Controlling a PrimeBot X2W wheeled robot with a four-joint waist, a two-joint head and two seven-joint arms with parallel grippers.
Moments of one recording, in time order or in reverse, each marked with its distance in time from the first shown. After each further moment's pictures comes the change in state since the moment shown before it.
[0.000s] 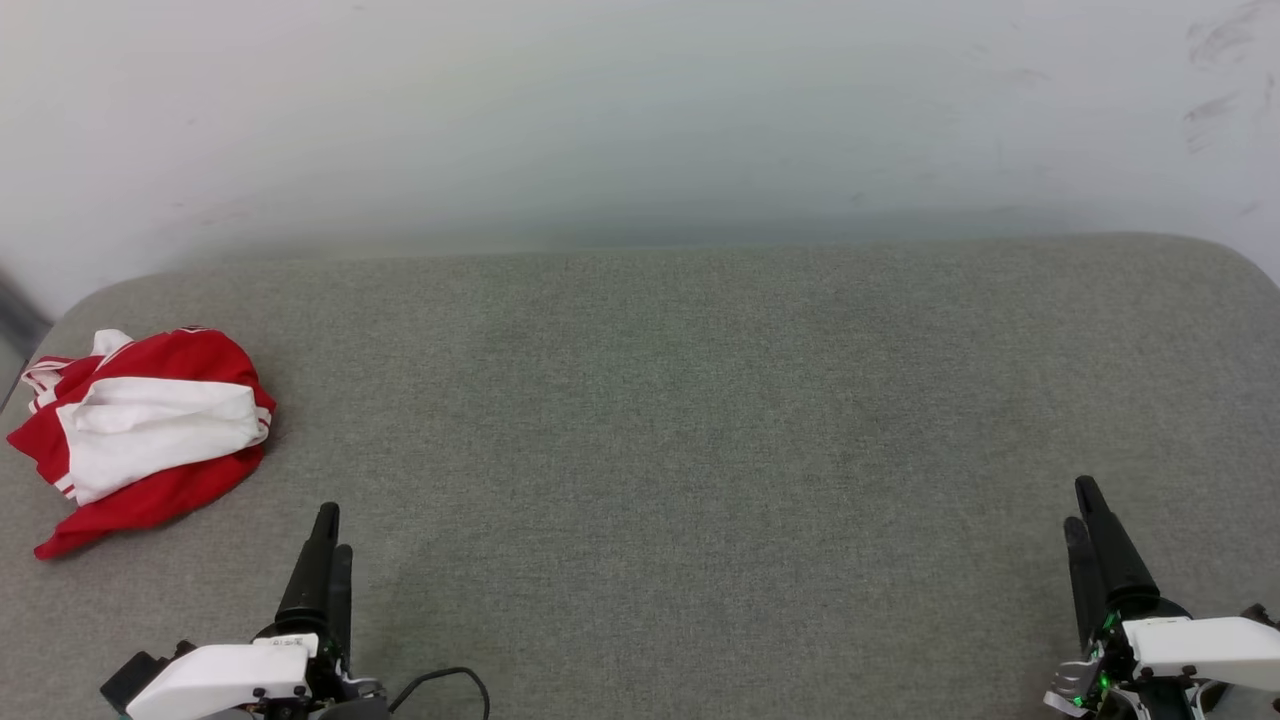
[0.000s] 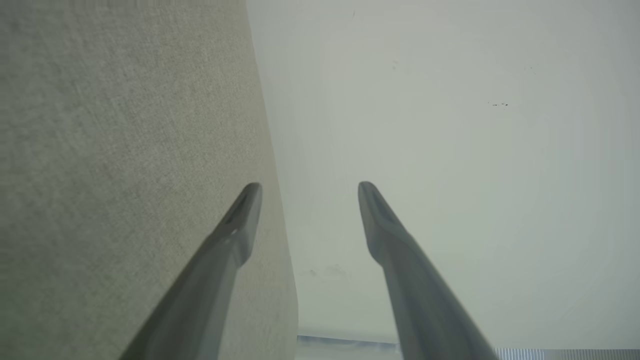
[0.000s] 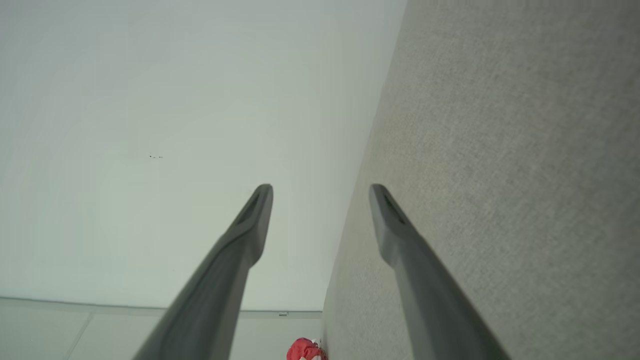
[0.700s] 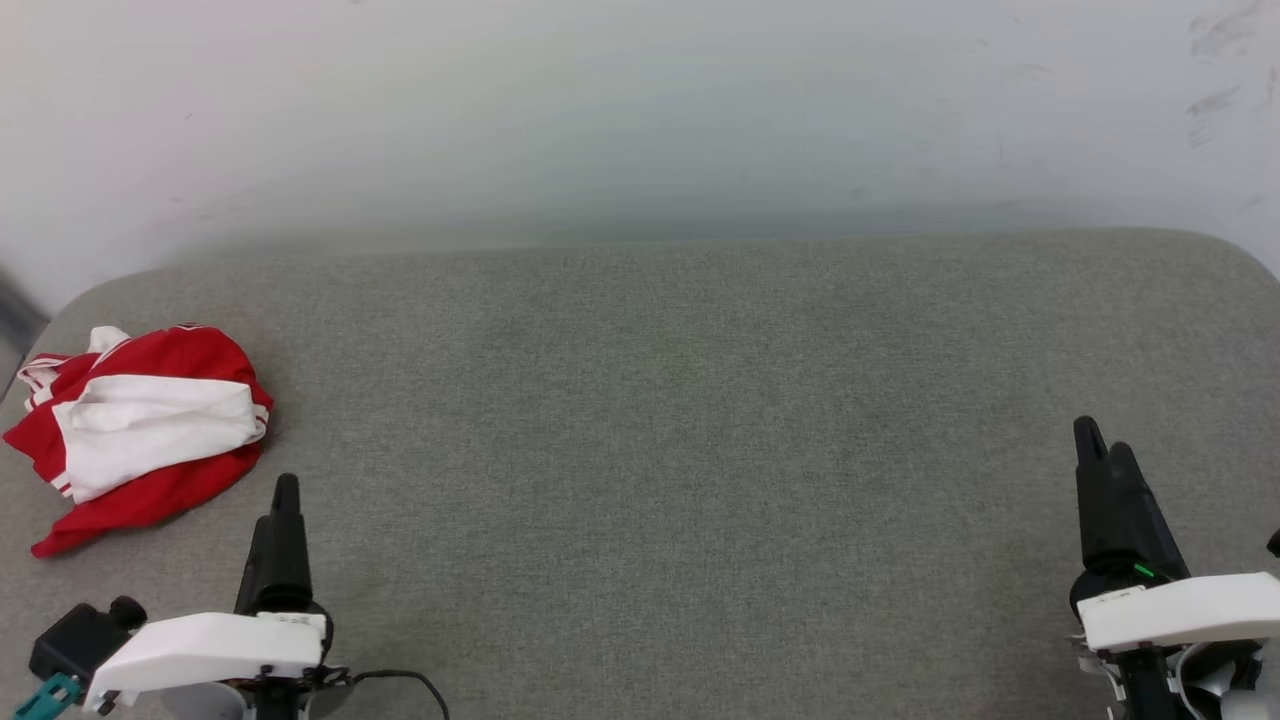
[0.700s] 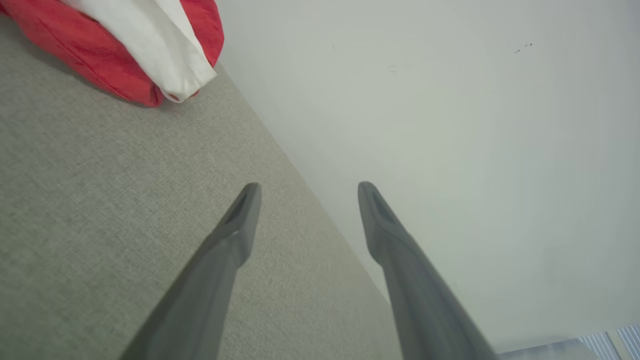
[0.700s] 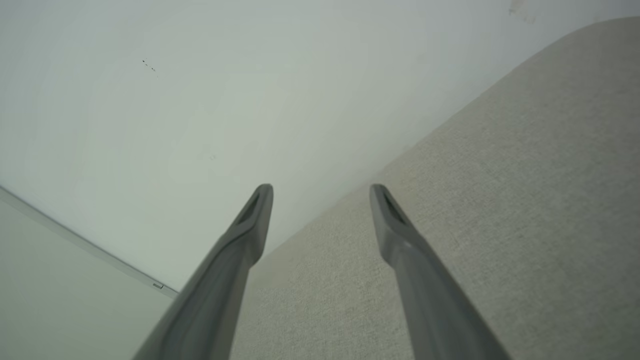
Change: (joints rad) left arm 0.012 0.000 0.053 -0.131 0.463 0.081 -0.085; right arm 0.001 0.001 0.004 -0.174 -0.607 0.000 -0.086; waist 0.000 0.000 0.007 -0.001
